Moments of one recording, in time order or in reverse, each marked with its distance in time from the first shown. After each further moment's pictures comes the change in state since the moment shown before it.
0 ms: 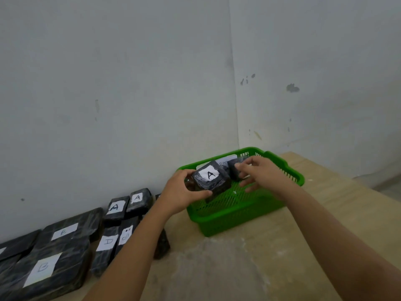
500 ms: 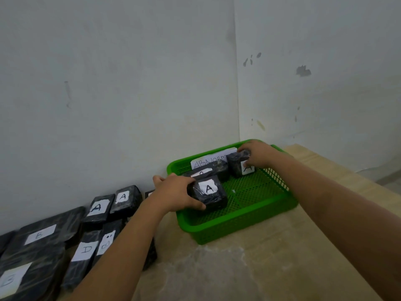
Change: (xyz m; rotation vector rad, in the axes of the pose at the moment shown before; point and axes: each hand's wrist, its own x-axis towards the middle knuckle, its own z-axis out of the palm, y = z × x) left_hand 0.045 -0.002 0.017 0.717 -0.273 -0.052; right_hand 0.142 0.031 -0.029 -1.049 -0.147 -0.158
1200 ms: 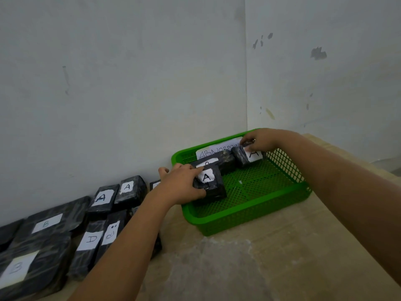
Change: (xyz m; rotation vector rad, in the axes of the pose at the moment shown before) left_hand 0.014 -0.009 0.014 0.100 0.032 0.044; right_hand 0.033 0.006 -0.008 0.018 -0.229 -0.025
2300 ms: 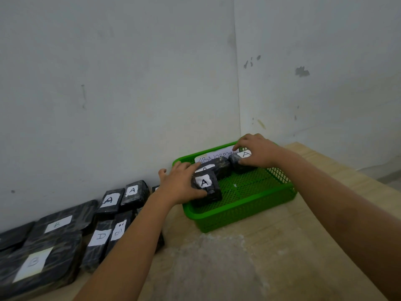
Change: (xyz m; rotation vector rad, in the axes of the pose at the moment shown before) left_hand -0.017 0.002 -0.008 -0.091 0.124 -0.008; right_hand -0.090 -0.037 0.005 -0.037 0.279 -0.155
